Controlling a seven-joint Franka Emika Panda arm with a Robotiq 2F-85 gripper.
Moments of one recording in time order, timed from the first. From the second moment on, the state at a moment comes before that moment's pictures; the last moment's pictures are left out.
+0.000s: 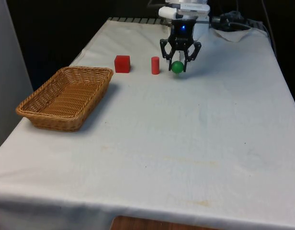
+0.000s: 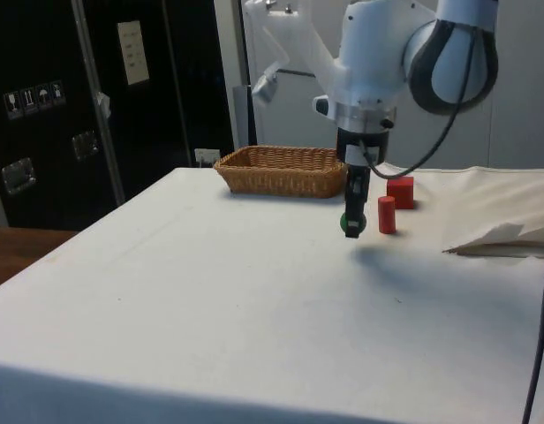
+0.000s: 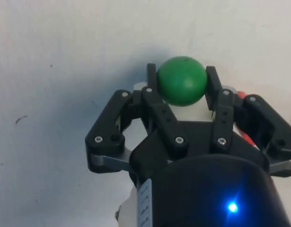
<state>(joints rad) 0.53 0.08 -0.64 -2.86 -0.35 3.09 0.11</state>
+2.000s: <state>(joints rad) 0.50 0.18 -0.71 -2.45 -0.18 2.91 -0.08</state>
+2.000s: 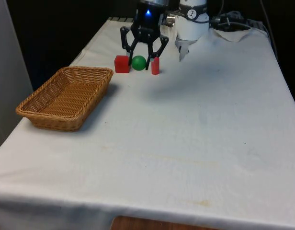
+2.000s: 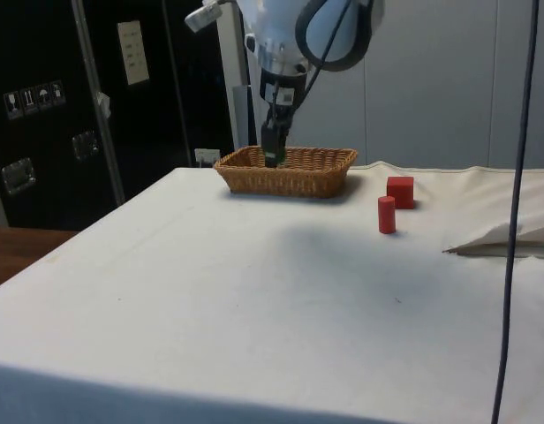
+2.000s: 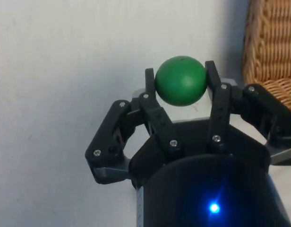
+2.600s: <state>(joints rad) 0.47 0.26 -0.76 -2.39 -0.04 2.91 -0.21</state>
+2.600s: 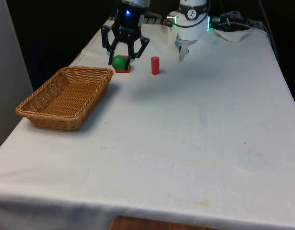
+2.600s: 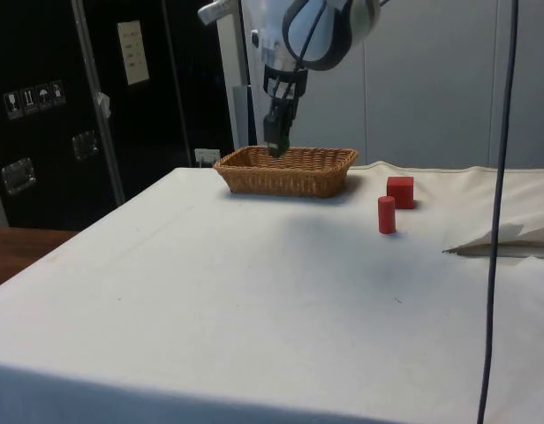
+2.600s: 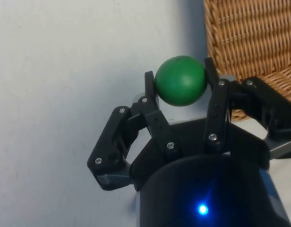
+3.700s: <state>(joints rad) 0.42 0.47 -0.80 -2.22 0.24 2.91 -0.38</state>
